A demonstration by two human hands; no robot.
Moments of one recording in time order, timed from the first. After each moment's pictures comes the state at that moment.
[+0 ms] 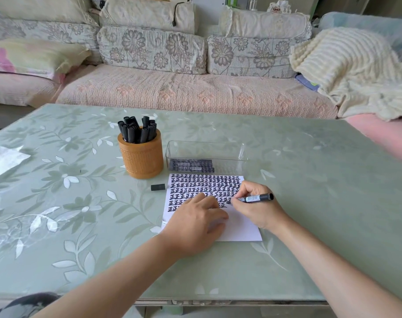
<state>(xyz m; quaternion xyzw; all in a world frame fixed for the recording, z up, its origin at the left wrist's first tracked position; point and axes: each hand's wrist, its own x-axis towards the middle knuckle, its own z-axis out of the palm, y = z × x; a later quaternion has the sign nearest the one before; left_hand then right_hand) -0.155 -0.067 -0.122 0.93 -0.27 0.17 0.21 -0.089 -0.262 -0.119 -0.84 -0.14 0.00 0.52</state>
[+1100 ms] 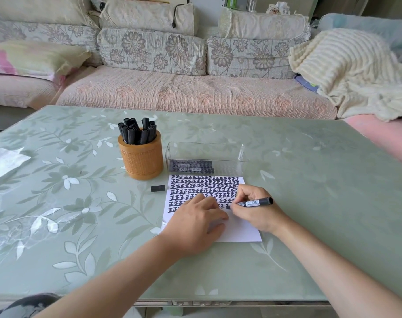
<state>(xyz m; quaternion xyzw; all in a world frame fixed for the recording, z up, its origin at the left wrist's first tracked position) -0.155 -0.066 -0.123 0.93 -0.26 0.16 0.21 -0.092 -0.265 -0.113 -0.84 -0.21 0.02 0.49</state>
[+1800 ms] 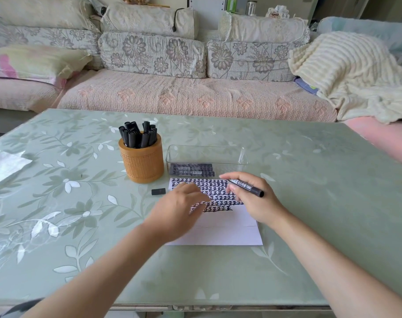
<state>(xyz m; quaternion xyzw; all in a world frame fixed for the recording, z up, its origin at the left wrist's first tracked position) -0.136 -0.028 -0.104 0.93 -0.23 0.18 0.23 -0.091 -0.251 -0.084 -0.81 -0.20 0.01 0.56</state>
